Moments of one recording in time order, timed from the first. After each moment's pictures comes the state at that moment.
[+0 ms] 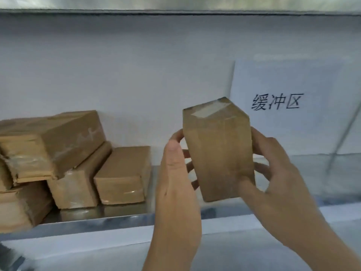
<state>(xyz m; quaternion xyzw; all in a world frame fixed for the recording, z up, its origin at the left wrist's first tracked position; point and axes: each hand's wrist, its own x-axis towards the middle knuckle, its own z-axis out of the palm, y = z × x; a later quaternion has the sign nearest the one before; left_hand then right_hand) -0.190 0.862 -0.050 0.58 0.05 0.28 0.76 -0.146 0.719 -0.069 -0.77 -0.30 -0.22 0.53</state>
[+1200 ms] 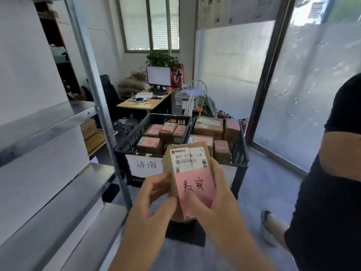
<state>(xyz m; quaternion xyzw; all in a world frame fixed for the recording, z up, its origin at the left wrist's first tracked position) -0.198 0.099 -0.191 0.67 -0.28 -0.26 0.63 -0.311 -0.006 -0.204 -0.73 0.29 -0.32 0.52</state>
